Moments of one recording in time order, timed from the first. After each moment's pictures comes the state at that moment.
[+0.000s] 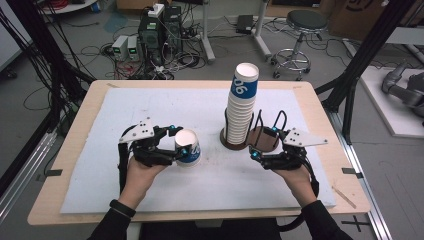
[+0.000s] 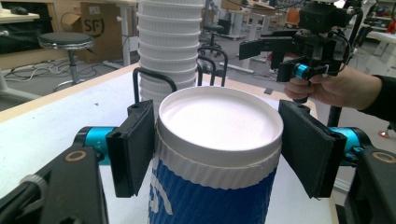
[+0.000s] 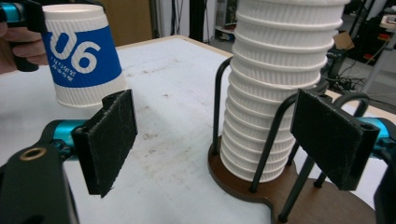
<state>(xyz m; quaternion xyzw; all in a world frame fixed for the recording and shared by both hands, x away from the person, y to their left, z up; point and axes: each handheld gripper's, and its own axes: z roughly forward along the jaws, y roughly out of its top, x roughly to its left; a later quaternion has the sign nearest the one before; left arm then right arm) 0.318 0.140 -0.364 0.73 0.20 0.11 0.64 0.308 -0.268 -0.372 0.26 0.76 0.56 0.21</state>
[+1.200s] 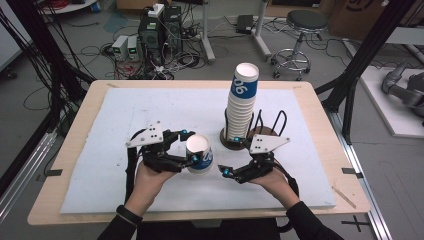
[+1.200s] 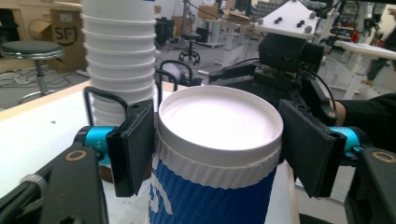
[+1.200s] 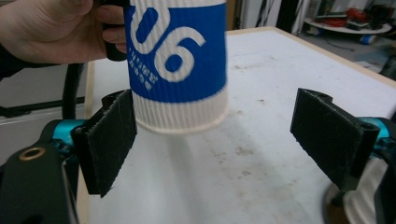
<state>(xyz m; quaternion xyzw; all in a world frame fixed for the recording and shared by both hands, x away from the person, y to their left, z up) 0.301 0.110 -0.356 0.73 0.17 0.07 0.66 0.306 -0.194 -0.381 0.14 0.81 0.57 0.10</state>
